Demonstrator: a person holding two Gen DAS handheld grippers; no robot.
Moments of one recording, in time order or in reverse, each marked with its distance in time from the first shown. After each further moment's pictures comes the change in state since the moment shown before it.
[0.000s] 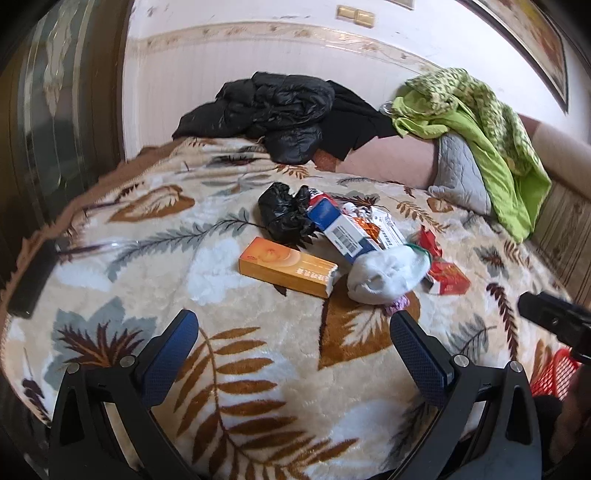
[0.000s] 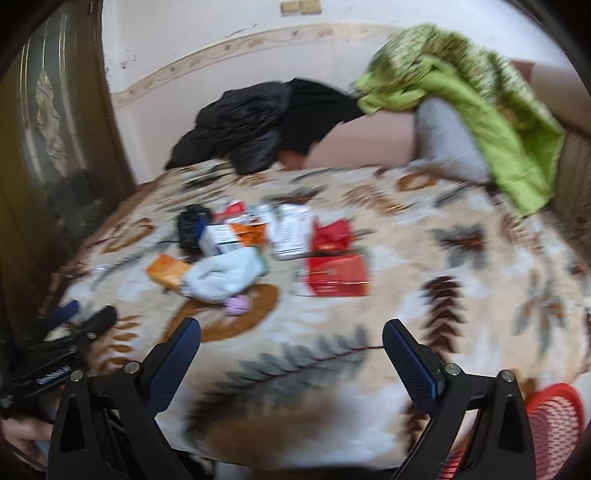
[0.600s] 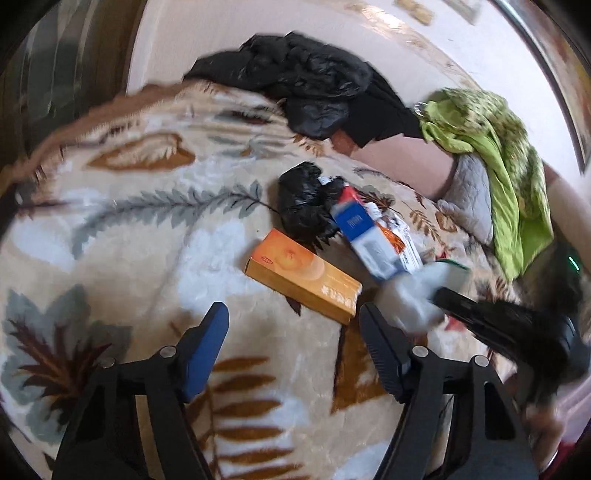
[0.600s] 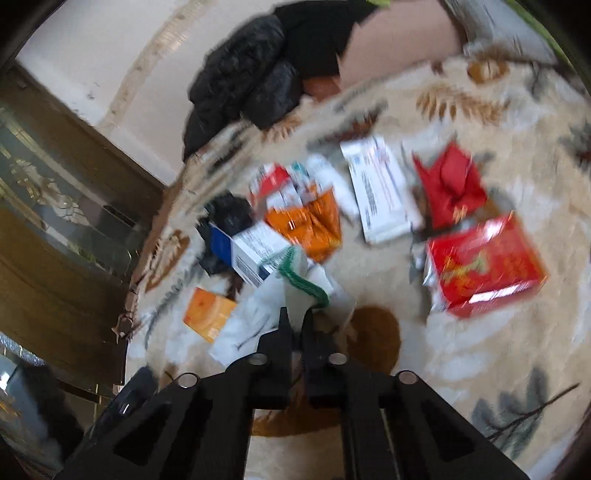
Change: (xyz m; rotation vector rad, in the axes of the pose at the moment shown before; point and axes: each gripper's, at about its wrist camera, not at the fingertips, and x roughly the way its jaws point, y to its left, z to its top) left arm 0.067 0.053 0.036 -0.261 0.170 -0.123; right arm 0.122 -0.010 0.039 0.249 0.175 0.185
